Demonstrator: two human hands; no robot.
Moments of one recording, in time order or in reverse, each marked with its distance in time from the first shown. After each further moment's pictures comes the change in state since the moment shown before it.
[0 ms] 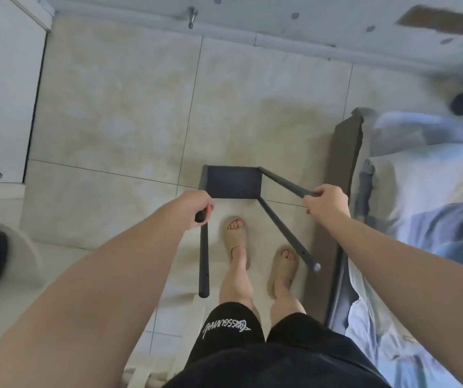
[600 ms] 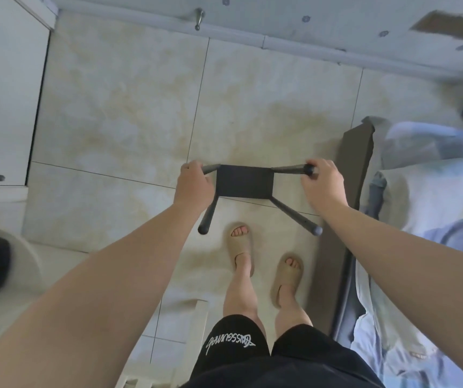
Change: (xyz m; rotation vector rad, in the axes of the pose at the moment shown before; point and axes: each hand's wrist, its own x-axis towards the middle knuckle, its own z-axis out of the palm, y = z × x) left_hand 0.032 0.049 -0.008 0.730 0.407 0.801; right_hand 0.038 -0.066 0.011 0.062 0.054 -0.276
